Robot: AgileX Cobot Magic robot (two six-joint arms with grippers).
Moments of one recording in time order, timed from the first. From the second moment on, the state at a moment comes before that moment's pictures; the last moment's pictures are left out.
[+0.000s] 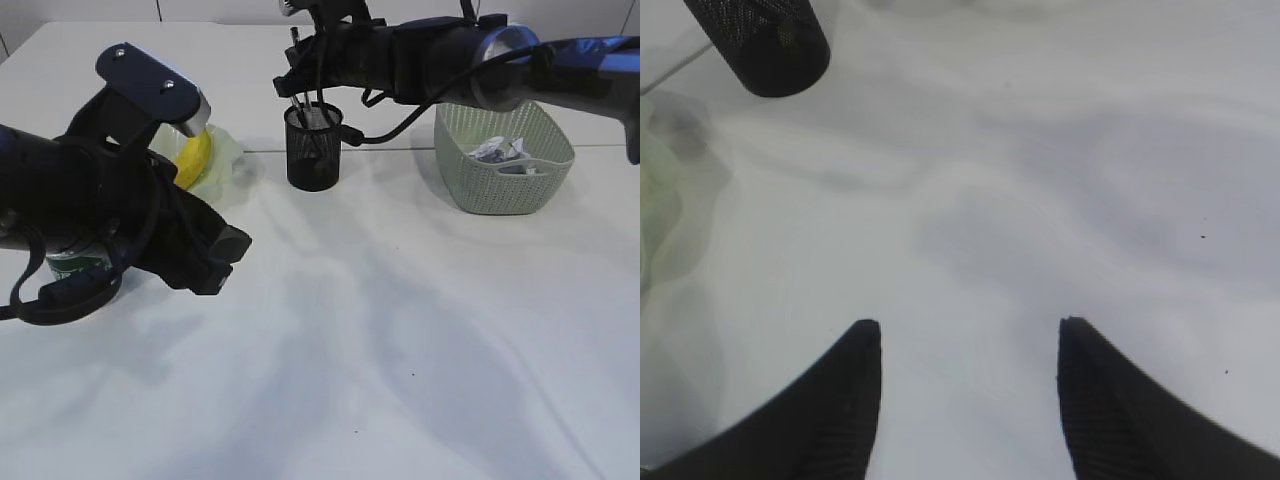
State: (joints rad) left arm -0.69 1.41 -0.83 0.22 0.22 -0.15; right arm 0.37 2.34 -2.00 1.58 0.12 -1.88
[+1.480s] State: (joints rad) left arm -0.69 1.38 -0.83 0.22 0.27 -0.15; right arm 0.37 1.97 -1.63 1.50 0.31 -1.89
